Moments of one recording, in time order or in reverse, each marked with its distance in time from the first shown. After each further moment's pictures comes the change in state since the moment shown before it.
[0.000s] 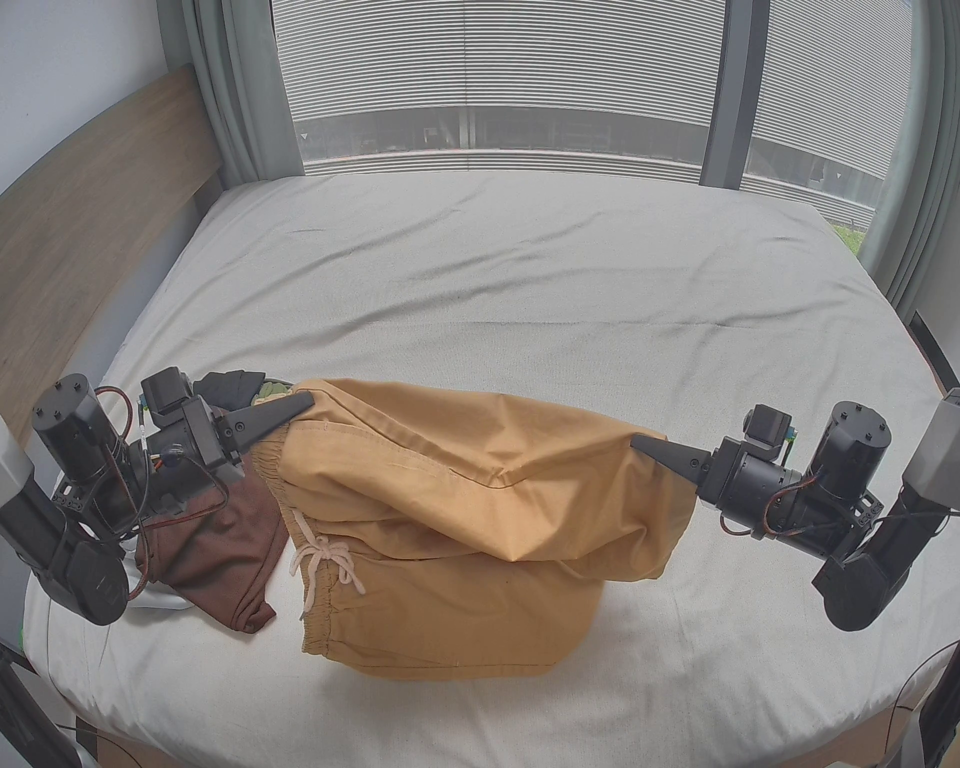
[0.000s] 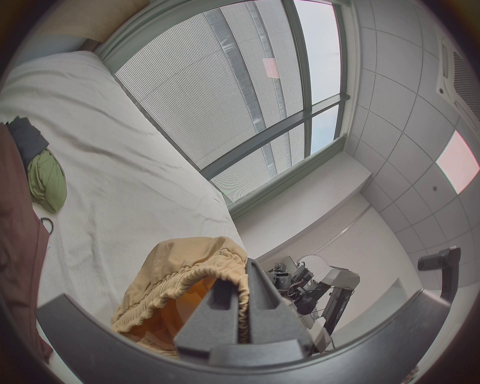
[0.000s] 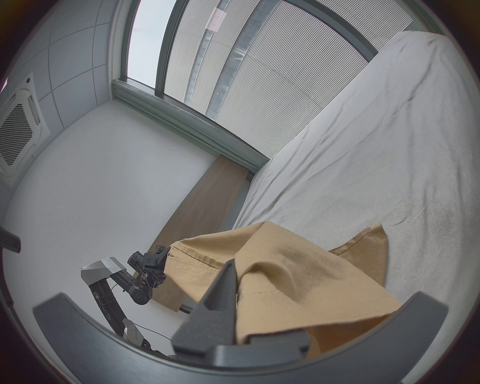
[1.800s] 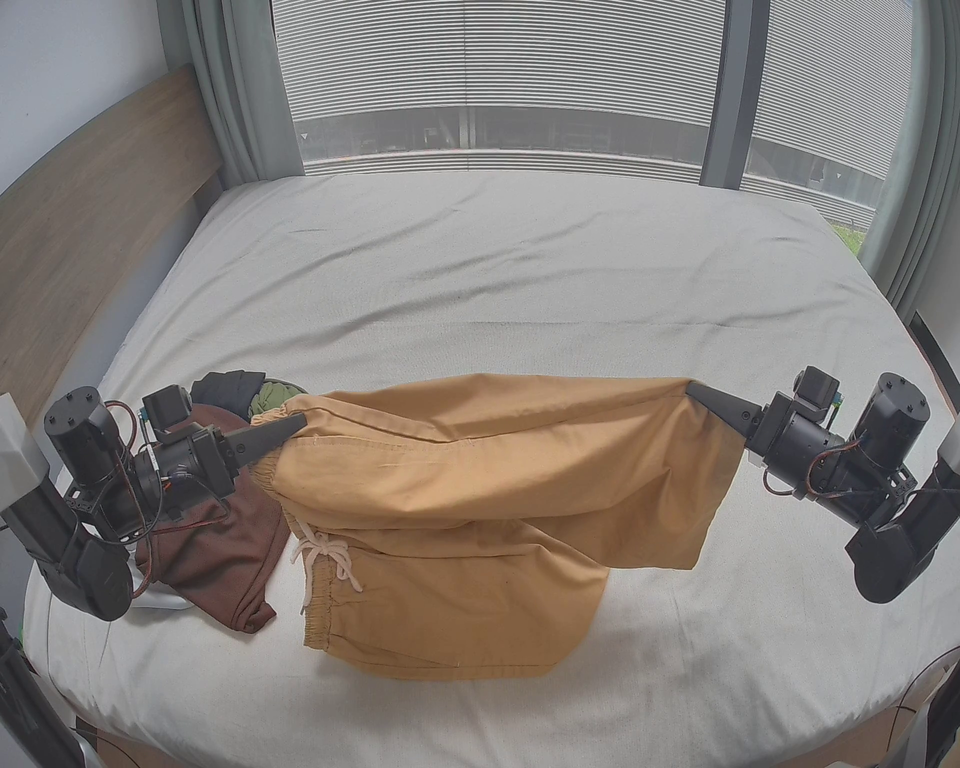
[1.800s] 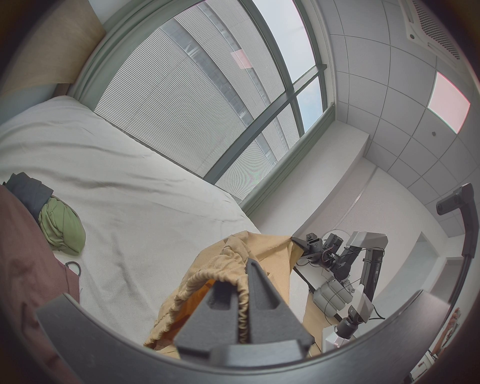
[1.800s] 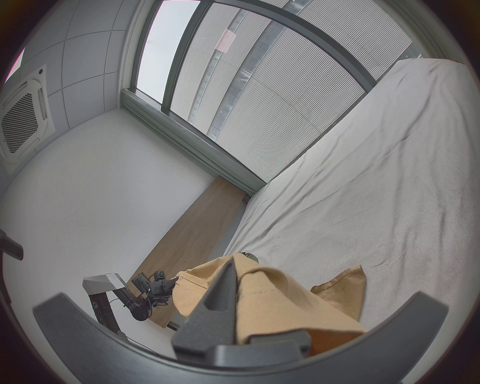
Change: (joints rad) left arm 0.063 0.077 -0.004 -0.001 -0.040 0.317; right arm -0.131 -0.076 -0.023 0.000 0.012 -0.007
